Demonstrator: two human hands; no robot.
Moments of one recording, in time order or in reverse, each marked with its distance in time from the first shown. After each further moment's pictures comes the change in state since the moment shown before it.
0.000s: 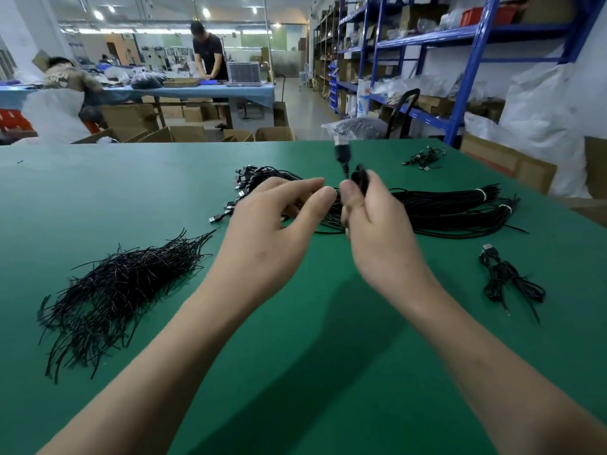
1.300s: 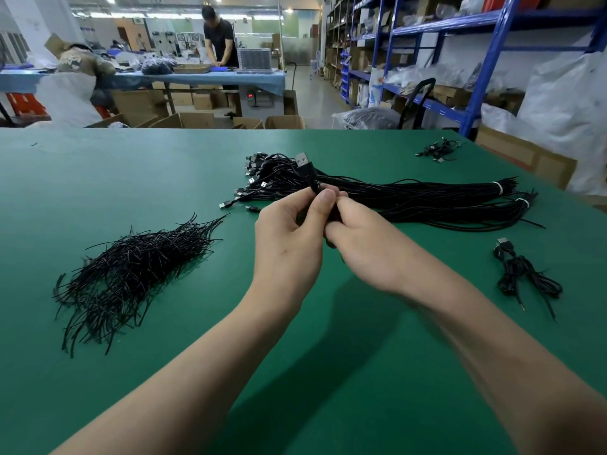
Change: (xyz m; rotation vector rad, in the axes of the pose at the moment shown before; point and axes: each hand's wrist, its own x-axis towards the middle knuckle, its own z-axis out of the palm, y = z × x) left_hand -0.015 -0.021 0.042 -0.560 0.150 -0.173; right_hand -0.006 -0.009 0.010 -0.133 -0.455 0.147
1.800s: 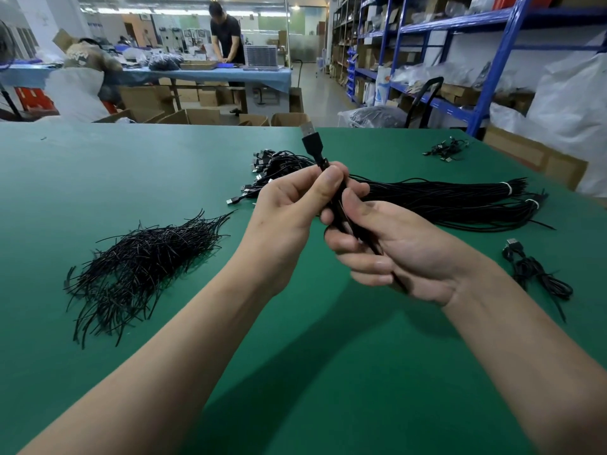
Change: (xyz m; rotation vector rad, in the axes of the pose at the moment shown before) left_hand 0.018 0.009 -0.023 -0.330 -0.278 -0.050; right_hand -0.006 0.014 -0.014 1.070 -0.525 0.074
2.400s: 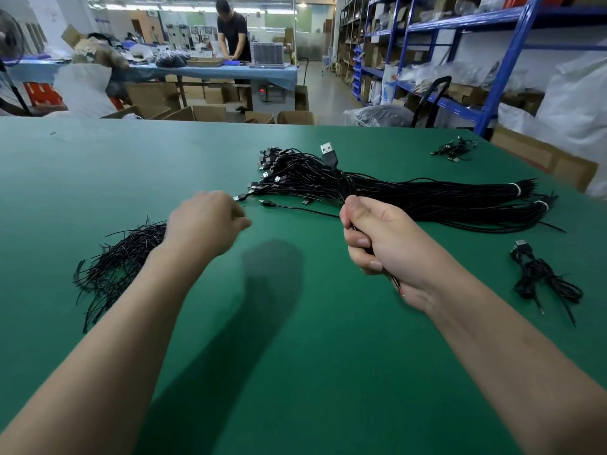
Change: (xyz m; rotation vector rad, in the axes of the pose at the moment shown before) left_hand 0.014 0.003 -0.113 1.542 0.095 -0.448; right_hand 0.015 0.022 0.000 -0.403 0.476 -0.091
